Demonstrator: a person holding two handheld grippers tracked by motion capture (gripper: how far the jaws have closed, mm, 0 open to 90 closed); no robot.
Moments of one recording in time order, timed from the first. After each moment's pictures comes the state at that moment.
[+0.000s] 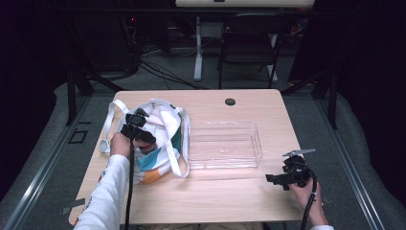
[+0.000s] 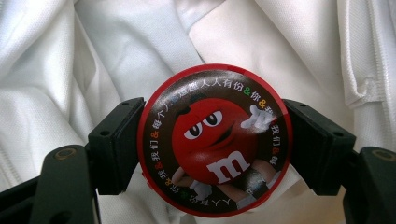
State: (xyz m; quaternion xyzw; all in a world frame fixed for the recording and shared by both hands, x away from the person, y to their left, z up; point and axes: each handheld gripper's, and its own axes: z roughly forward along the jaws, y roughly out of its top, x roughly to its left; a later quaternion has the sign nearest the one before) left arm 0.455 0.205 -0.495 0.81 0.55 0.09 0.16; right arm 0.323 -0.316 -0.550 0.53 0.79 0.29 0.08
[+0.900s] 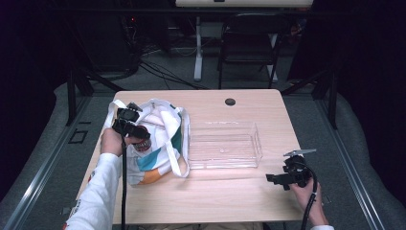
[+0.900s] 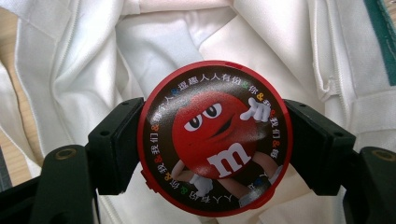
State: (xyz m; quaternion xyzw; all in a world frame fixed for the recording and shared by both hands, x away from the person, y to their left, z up) left arm 0.442 0.216 -0.457 0.82 0.54 0.11 0.17; right arm 0.322 -0.317 -0.550 0.54 0.79 0.29 0.08
